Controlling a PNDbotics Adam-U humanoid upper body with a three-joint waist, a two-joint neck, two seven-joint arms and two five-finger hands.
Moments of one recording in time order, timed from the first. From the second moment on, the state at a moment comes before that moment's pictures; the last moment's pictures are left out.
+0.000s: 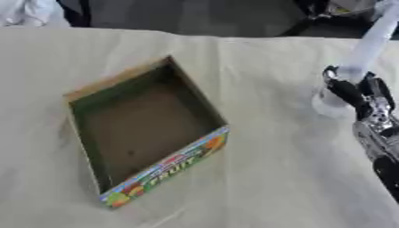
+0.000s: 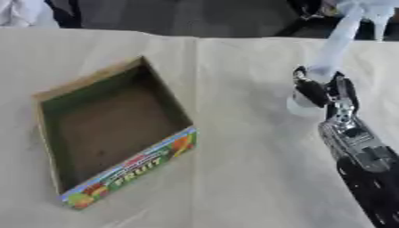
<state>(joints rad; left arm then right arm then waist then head) -0.19 0.35 0.25 -1.95 0.23 -0.07 0.24 -0.51 -0.61 0.09 -1.43 -0.42 0.25 -0.60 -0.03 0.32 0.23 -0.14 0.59</state>
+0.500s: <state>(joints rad) -0.18 0.35 0.25 -1.95 0.23 -0.07 0.24 -0.50 -0.61 0.09 -1.45 -0.39 0.22 -0.61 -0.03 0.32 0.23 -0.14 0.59</state>
